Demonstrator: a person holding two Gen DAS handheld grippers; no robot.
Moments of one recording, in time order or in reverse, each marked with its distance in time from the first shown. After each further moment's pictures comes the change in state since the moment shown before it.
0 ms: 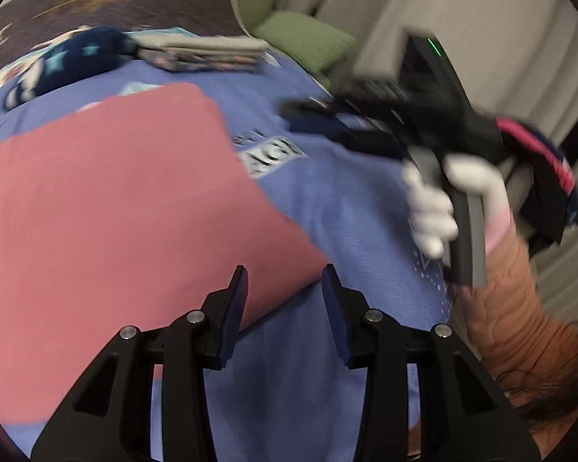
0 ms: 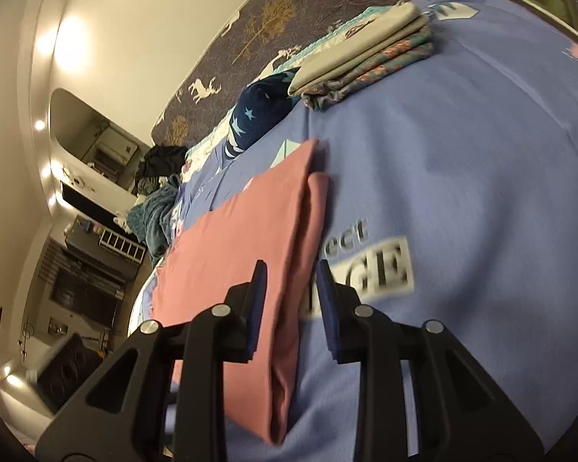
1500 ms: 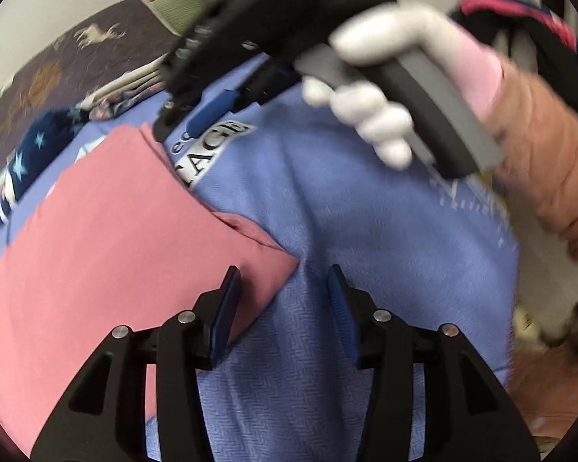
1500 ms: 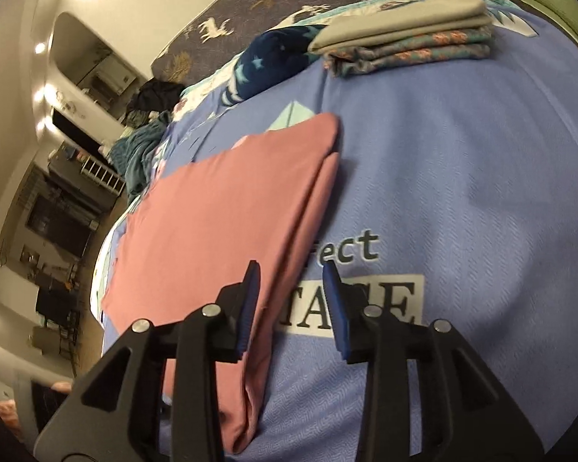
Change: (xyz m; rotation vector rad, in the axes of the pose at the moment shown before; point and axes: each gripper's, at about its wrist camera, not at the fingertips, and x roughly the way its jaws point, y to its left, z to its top) left arm 0.062 -0.040 -0.004 0.406 0.057 0.200; right arm 0.033 0.011 0.015 -0.176 0.164 -0.079
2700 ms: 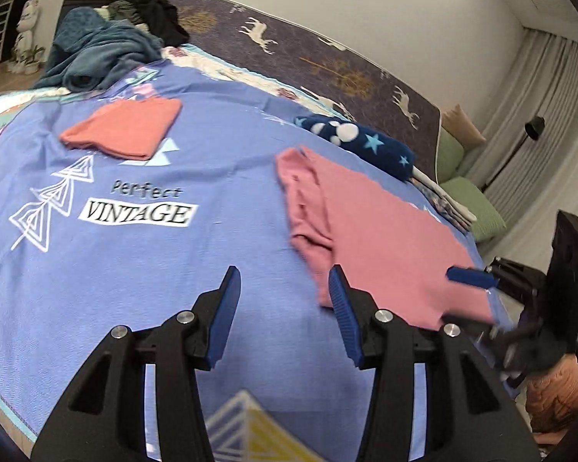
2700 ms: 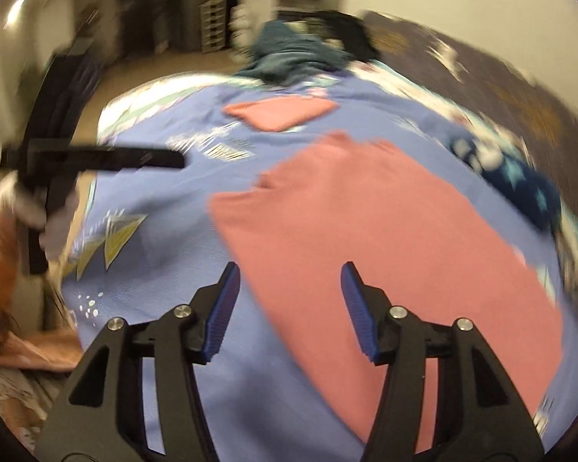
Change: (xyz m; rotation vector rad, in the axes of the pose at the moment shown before) left arm -0.205 0.240 -0.301 -1.067 -0.402 0.315; right arm 0.118 0.337 -0.150 -1.038 0.052 -0.050
